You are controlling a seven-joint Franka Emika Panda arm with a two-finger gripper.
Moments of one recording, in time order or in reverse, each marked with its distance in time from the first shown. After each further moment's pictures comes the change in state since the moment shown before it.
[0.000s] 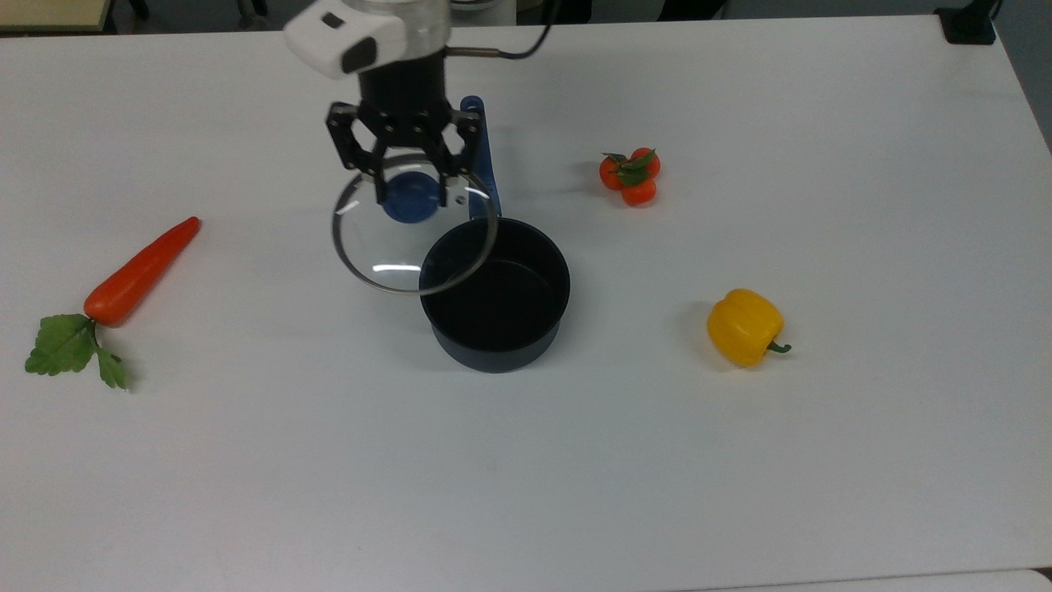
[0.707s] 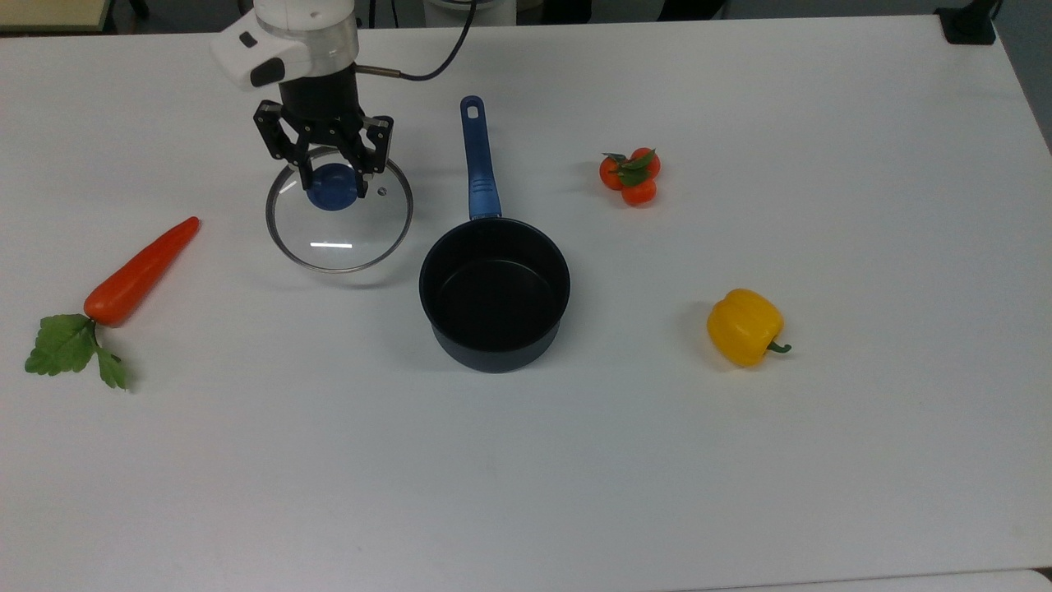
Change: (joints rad) arm -0.152 -0.045 -0.002 -0.289 -0.001 0.185 -0.076
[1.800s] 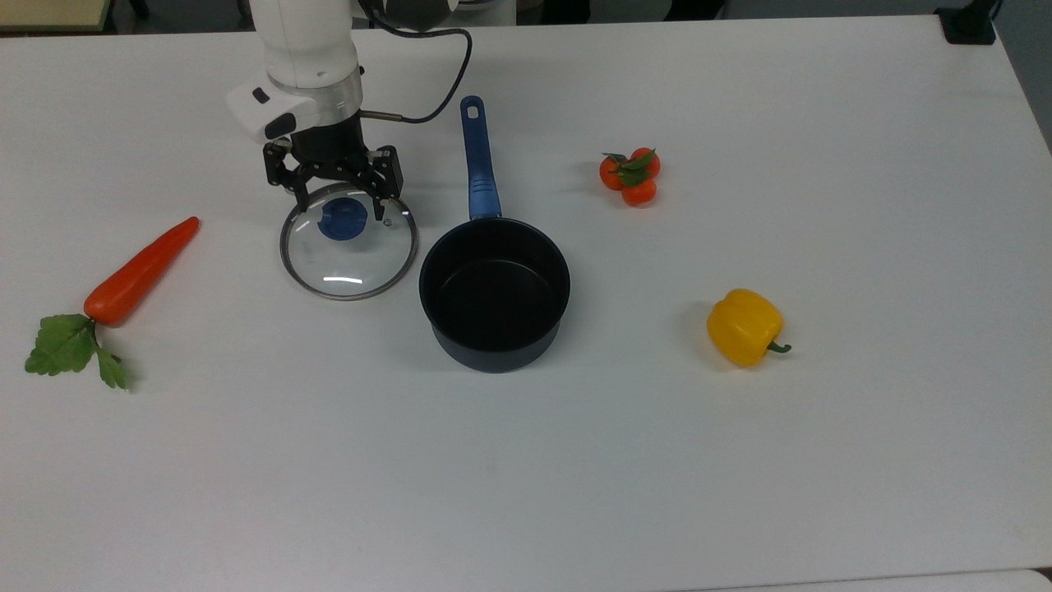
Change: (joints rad) arm -0.008 0.097 0.000 -0.001 -0.001 0.054 -0.024
